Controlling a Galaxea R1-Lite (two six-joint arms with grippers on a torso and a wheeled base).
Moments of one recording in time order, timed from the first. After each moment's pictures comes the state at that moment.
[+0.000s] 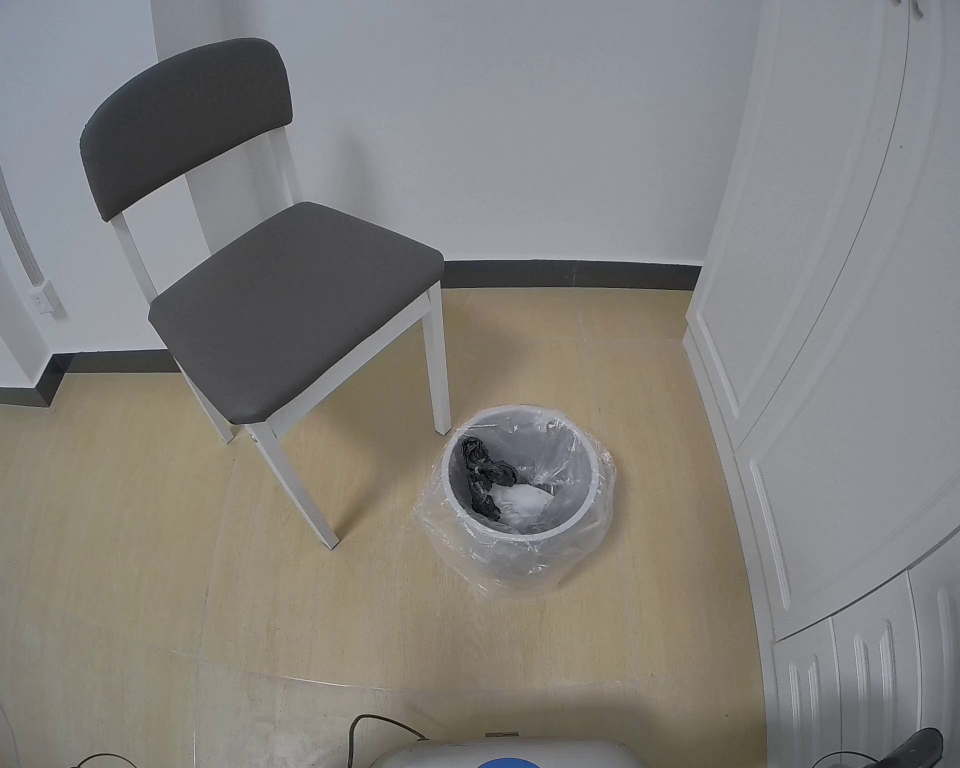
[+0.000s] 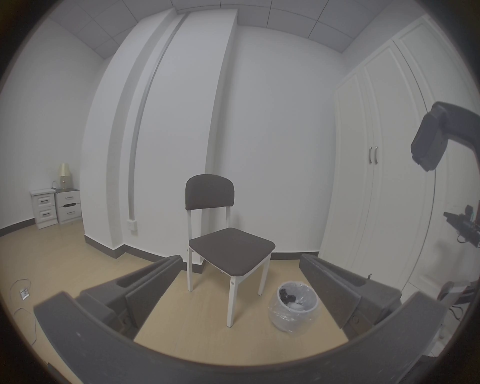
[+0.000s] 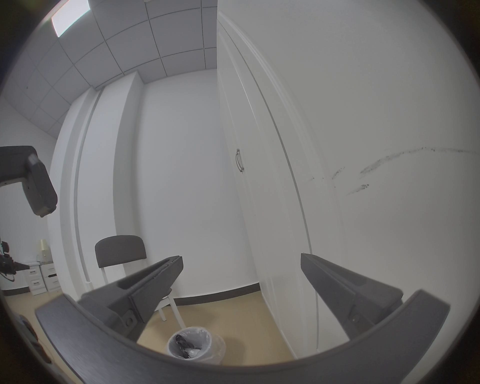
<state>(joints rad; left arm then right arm) -0.04 0.08 -0.49 0.17 -0.01 -0.09 0.00 0.01 -0.42 -0.10 -0.15 0.18</state>
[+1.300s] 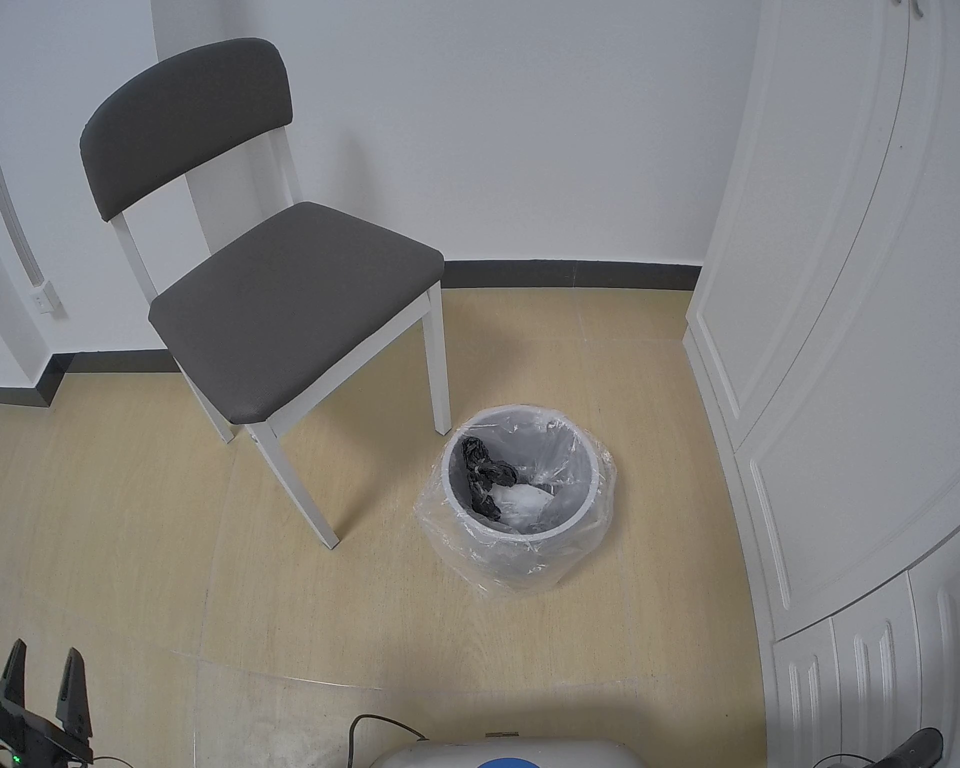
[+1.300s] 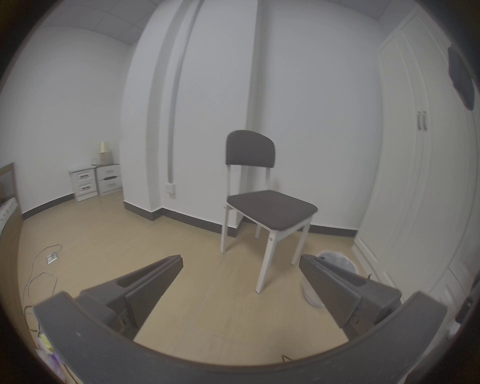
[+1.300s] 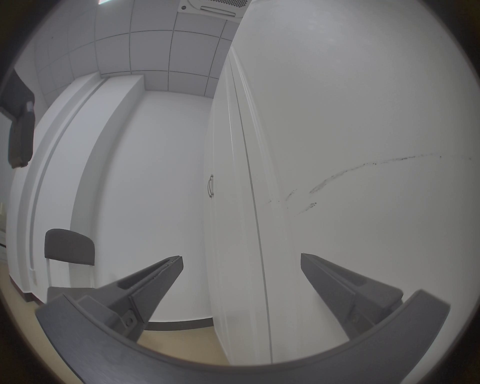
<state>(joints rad) 0.00 0.01 -0.02 -0.02 0.19 -0.16 0.00 0.01 -0.05 -0.73 -0.39 -0.07</state>
